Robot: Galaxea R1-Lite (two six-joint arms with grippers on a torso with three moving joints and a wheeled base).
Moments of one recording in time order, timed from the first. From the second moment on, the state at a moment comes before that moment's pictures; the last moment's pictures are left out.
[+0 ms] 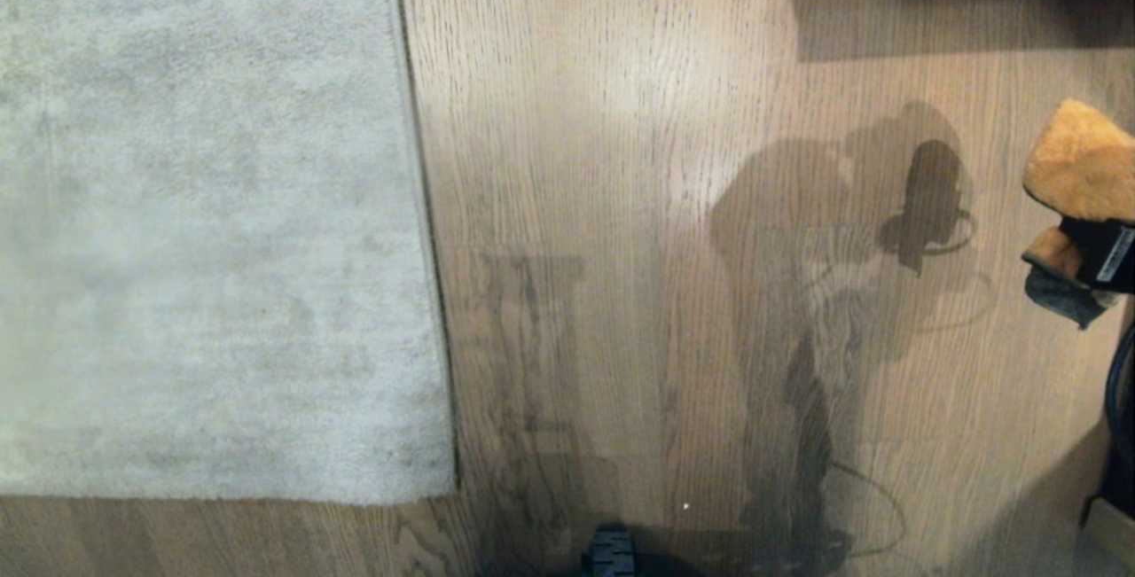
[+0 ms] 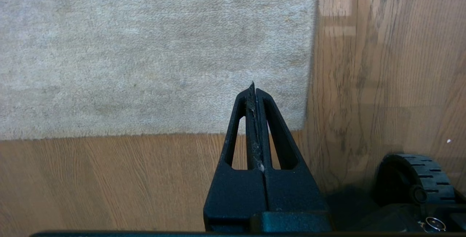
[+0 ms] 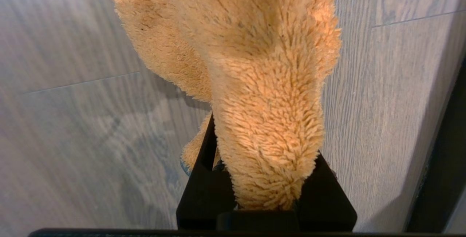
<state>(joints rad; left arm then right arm) -0.01 0.00 0.00 0.00 0.00 -0.01 -0.25 1.34 -0.64 -0.62 0.06 0.04</state>
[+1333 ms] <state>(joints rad) -0.01 0.00 0.00 0.00 0.00 -0.01 -0.16 0.71 -0.27 -0.36 0.14 0.01</state>
